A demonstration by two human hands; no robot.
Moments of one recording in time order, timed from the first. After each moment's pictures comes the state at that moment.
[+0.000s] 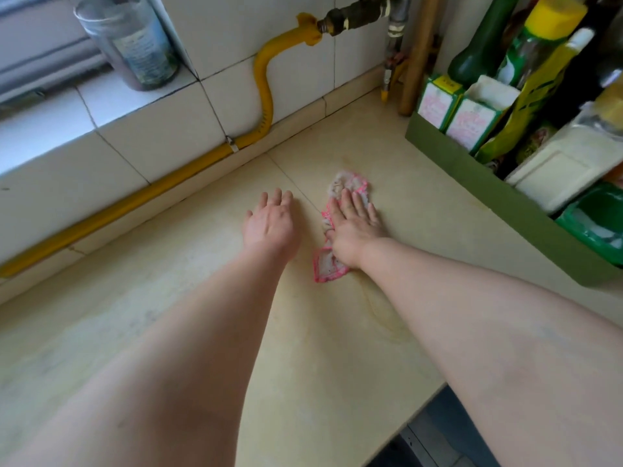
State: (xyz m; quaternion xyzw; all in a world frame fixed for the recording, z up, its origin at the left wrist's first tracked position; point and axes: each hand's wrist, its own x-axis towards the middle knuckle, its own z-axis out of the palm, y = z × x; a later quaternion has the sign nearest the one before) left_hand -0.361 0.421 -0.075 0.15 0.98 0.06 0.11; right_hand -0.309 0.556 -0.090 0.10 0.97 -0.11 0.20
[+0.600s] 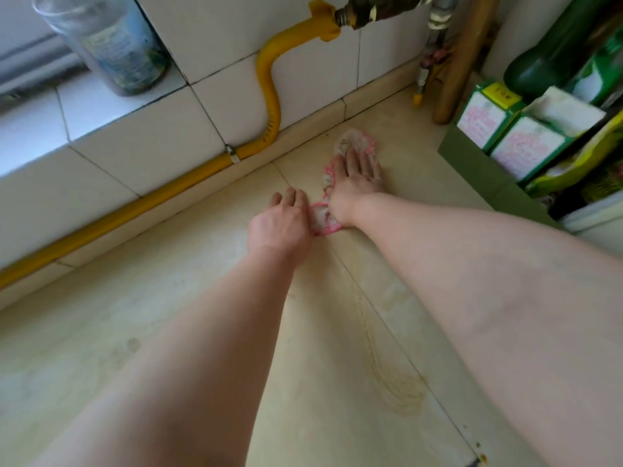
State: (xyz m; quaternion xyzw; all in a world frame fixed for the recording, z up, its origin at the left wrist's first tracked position) left_hand -0.408 0.455 -0.087 0.16 0.98 -0.04 0.10; right_hand -0.436 0.589 -0.099 0.10 0.98 -0.07 0.17
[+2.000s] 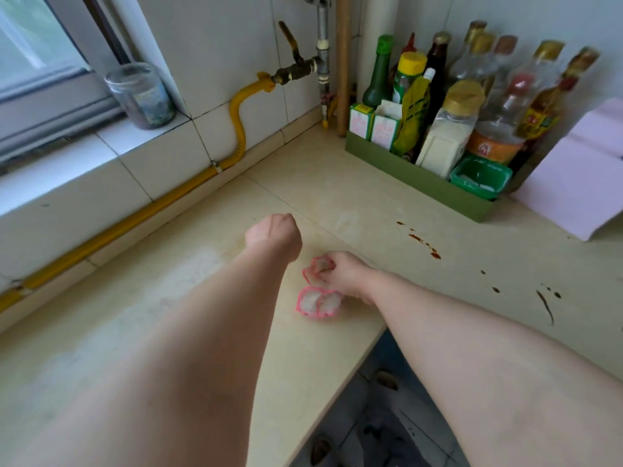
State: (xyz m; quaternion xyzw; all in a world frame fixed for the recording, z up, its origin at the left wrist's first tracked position) left_hand -0.253 0.408 -0.002 0.24 0.97 0.01 0.10; right_hand -0.151 0.495 -0.035 0.25 0.81 -0.51 0.13
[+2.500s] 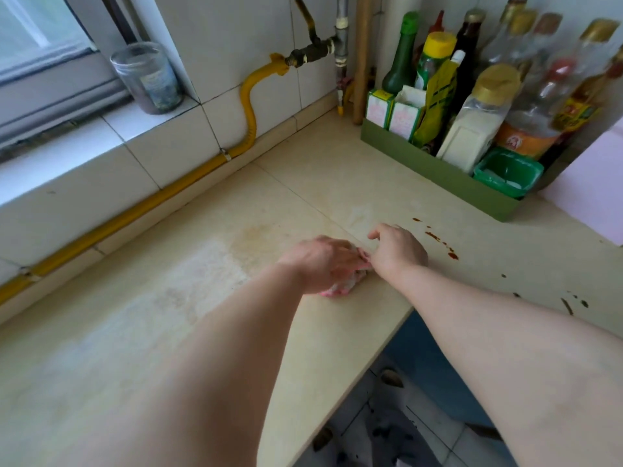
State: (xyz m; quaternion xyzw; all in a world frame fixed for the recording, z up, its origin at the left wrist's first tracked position) left_hand -0.239 0.406 -0.055 0.53 0.83 0.05 0.16; right_hand -0.151 0.546 -0.045 0.35 0.91 -0.22 0.03
